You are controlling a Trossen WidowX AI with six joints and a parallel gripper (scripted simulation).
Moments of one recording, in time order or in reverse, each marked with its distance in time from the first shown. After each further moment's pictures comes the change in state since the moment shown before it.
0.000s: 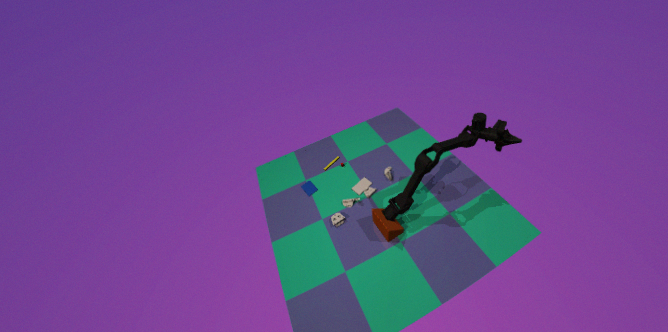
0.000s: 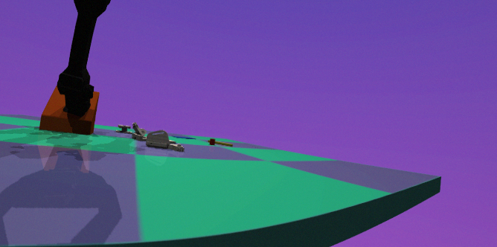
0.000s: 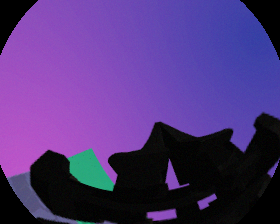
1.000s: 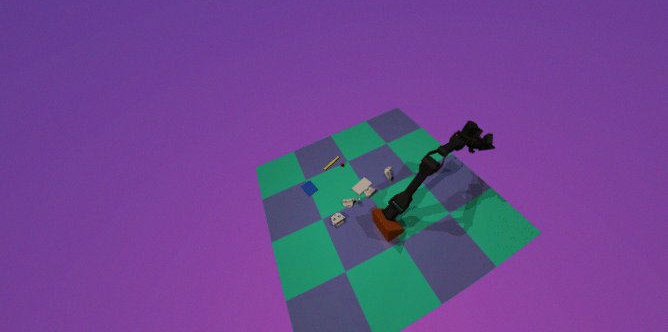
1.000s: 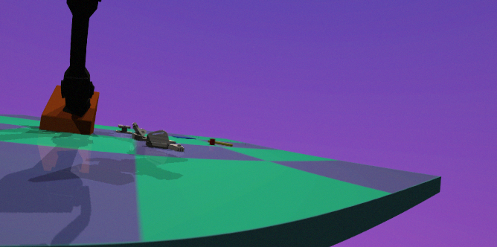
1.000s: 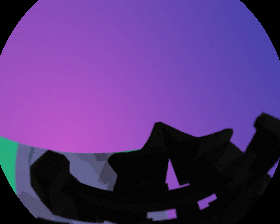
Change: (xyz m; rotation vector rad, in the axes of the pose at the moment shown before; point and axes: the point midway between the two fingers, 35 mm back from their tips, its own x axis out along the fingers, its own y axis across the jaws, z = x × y) arm -0.104 0.180 0.032 0.067 -0.206 0.584
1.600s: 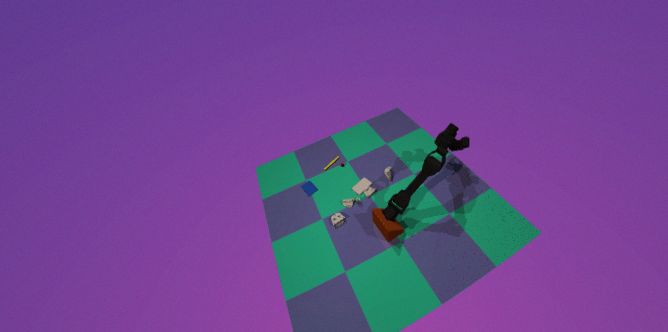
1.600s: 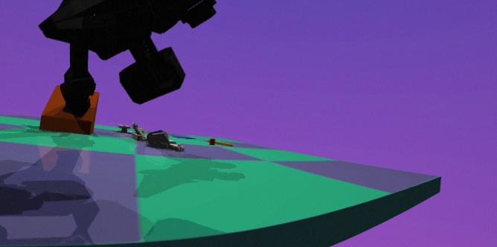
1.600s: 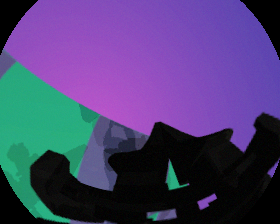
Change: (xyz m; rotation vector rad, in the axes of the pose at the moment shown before) arm -0.081 0.166 0.012 -0.068 -0.081 0.466
